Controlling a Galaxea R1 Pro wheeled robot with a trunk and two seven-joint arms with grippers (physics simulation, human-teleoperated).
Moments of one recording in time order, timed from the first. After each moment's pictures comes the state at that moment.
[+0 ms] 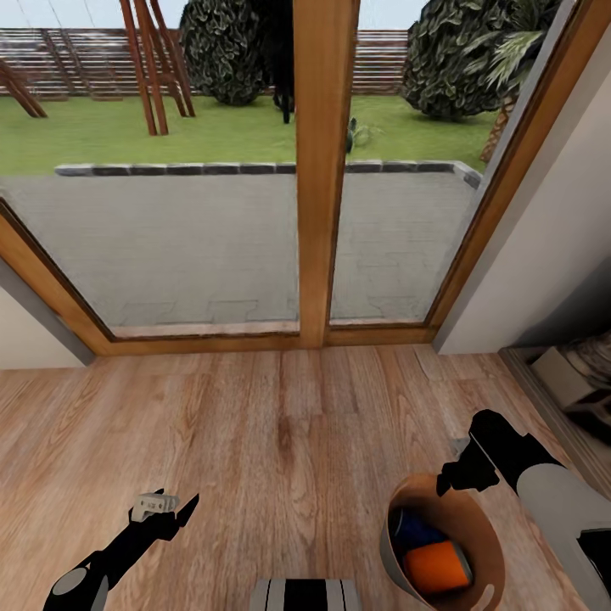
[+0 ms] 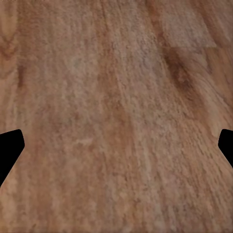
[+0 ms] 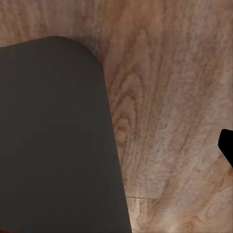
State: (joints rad) left arm -0.30 0.07 0.47 -0.80 -0.16 -0.16 -0.65; right arm -0.89 -0.27 0.15 -0.43 0.35 1.05 0.64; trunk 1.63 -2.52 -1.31
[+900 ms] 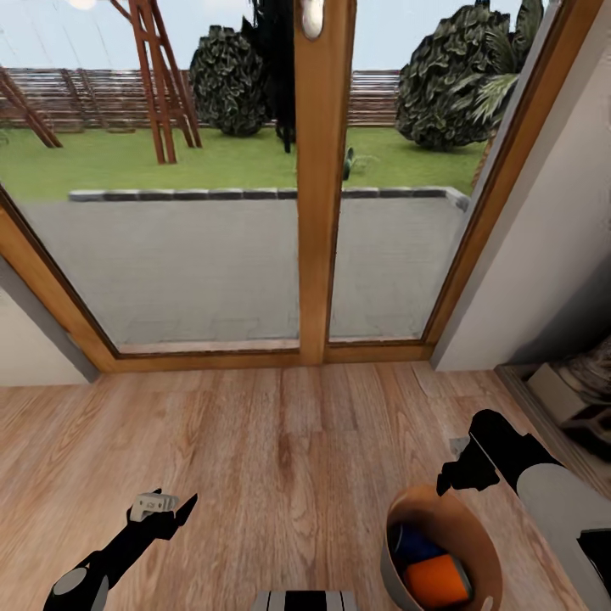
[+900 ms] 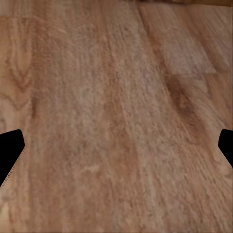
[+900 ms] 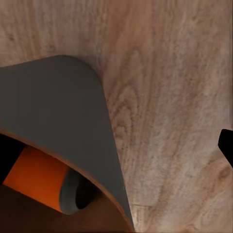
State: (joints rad) left arm -0.30 0.07 0.47 -0.80 -0.16 -0.16 -0.62; right arm -0.89 -0.27 0.15 -0.43 0.35 1.05 0.64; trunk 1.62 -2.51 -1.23
